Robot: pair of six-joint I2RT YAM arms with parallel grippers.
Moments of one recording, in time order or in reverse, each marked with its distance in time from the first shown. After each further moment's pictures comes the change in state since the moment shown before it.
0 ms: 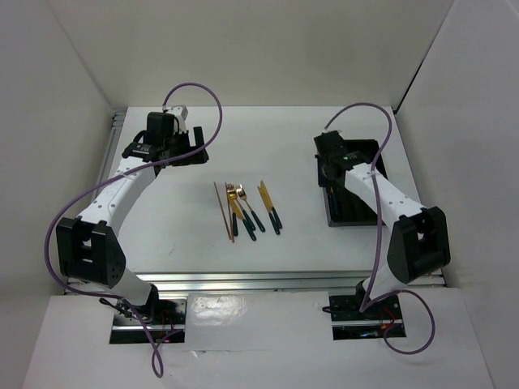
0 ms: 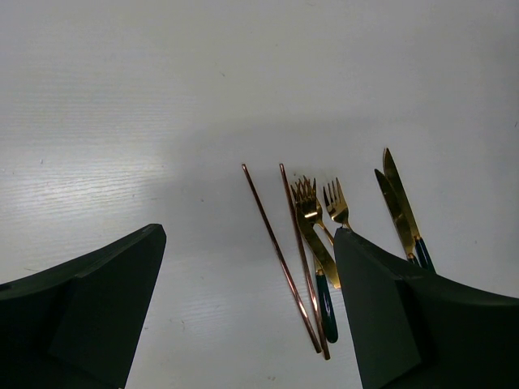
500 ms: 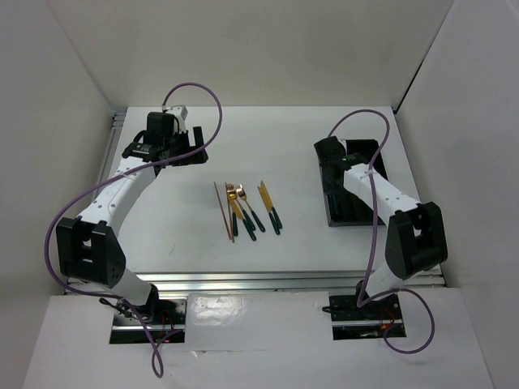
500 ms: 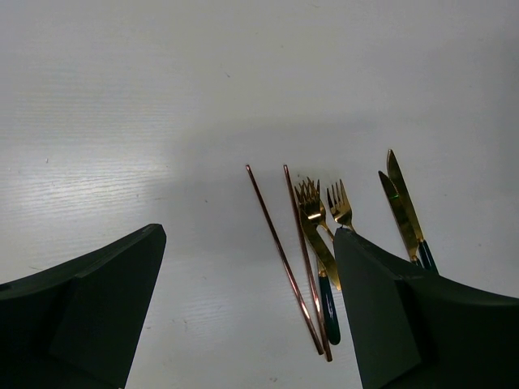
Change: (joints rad) left arm 0.000 0.000 0.000 0.000 -0.012 0.001; right arm -0.028 0.028 -0.058 -0.103 0.090 0.006
